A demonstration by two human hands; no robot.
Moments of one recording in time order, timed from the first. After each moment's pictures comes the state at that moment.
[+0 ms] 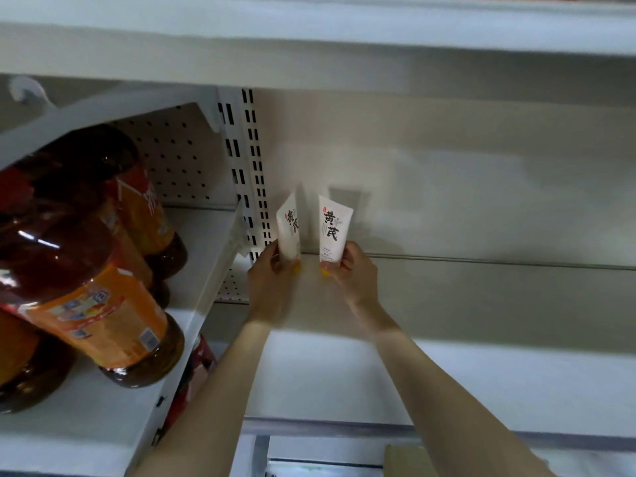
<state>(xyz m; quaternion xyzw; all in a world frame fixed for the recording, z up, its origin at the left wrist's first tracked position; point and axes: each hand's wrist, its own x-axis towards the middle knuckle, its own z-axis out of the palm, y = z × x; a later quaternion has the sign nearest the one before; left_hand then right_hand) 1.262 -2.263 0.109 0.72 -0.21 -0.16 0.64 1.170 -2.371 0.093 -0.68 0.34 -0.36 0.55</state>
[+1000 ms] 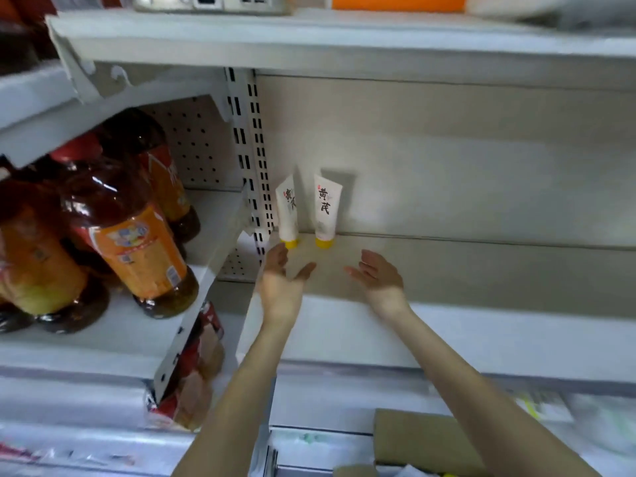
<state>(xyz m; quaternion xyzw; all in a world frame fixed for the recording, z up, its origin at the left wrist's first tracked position) 1.185 -2.224 0.124 0.70 -0.19 -0.15 0.67 1.078 -2.339 0.112 -0.66 0.38 -0.29 0.58</state>
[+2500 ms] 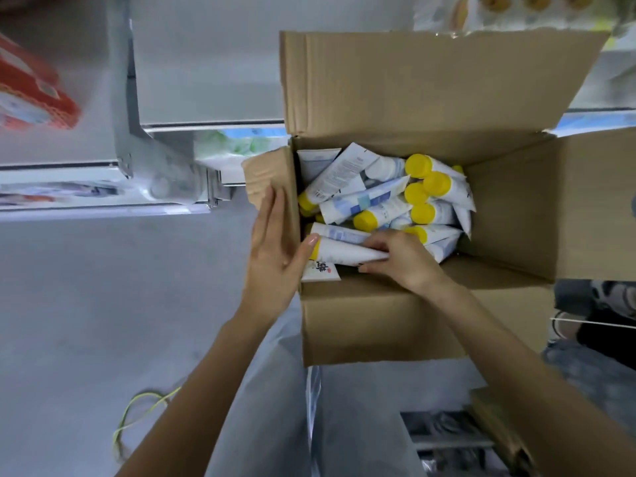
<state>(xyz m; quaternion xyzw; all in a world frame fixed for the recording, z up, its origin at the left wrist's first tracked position) 0.882 -2.079 -0.253 0.82 -0.32 -0.33 0.34 0.721 -2.221 -0.293 -0.78 0.39 0.18 0.46</state>
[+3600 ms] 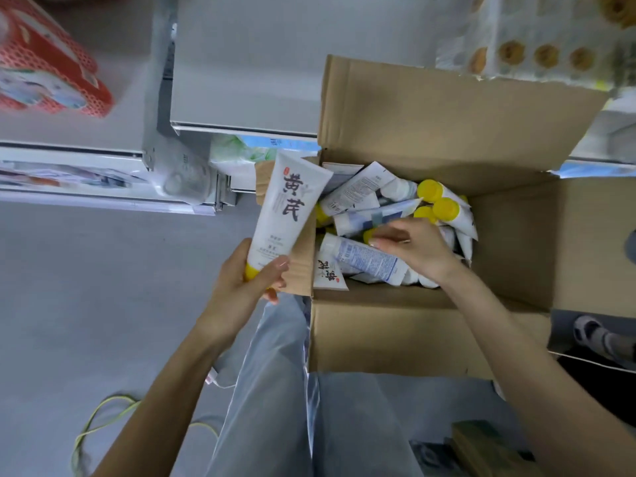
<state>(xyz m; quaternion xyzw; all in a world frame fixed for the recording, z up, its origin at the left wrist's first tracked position) 0.907 -2.038 -0.212 0.73 -0.07 -0.48 0.48 0.750 -2.246 -0.265 -0.73 0.43 0.10 0.52</state>
